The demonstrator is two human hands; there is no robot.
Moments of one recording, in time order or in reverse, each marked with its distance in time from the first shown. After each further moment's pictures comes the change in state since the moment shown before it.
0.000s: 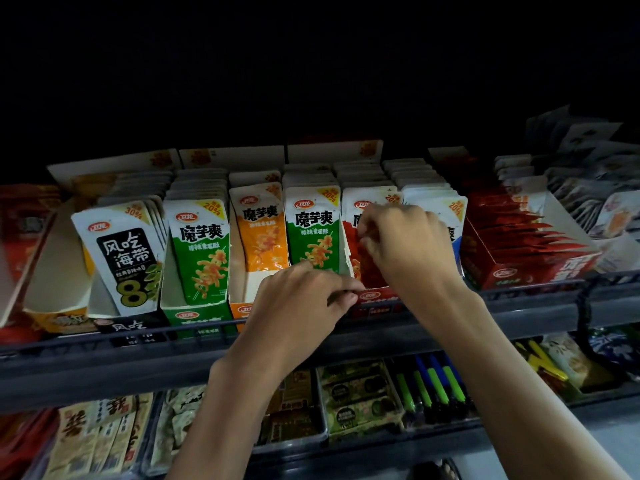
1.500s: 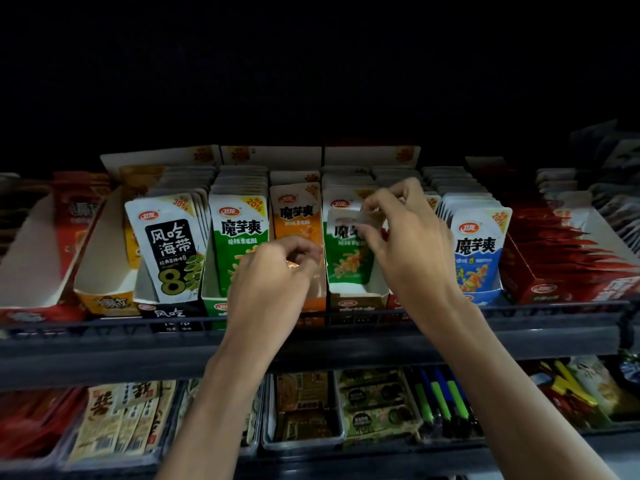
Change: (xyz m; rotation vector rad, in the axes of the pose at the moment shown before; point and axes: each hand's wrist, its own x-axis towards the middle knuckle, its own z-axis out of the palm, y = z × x) left_hand -0.014 -0.028 -0.037 -0.483 0.284 -0.451; right_hand 0.004 -0.035 0.016 0.230 0.187 -0.075
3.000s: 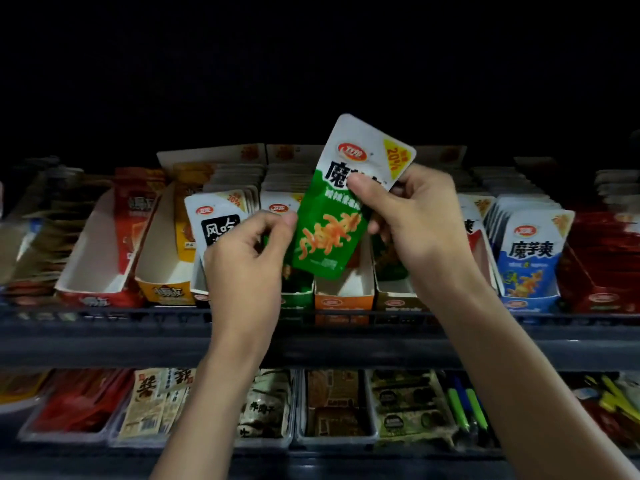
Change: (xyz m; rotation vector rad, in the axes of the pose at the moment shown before) left_hand -0.004 -0.021 -0.052 -0.362 0.303 0.133; right_hand 0.015 -0.071 -0.007 1.064 -0.105 0.245
